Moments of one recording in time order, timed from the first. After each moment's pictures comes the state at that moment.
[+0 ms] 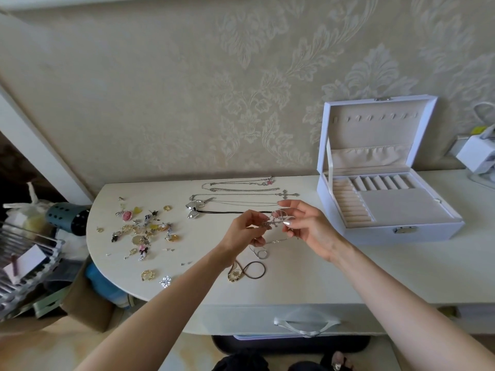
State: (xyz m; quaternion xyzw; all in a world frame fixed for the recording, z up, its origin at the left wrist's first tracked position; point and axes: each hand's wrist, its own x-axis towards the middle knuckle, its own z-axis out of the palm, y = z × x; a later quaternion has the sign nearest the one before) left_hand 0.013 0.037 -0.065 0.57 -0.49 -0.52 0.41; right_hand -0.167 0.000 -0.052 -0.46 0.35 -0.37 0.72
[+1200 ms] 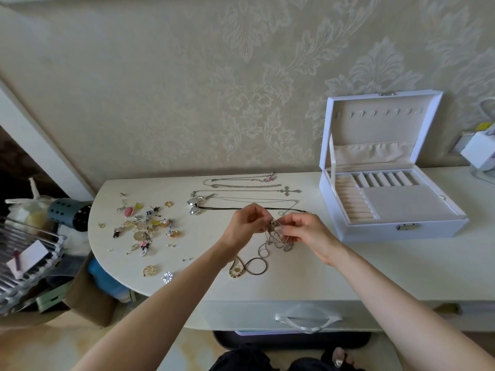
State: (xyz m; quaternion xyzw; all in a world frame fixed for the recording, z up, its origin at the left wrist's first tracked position) left_hand 0.012 0.038 -0.062 0.54 -0.52 -0.48 0.45; right_hand -0.161 0.009 -0.065 -0.57 0.43 -0.31 0.63
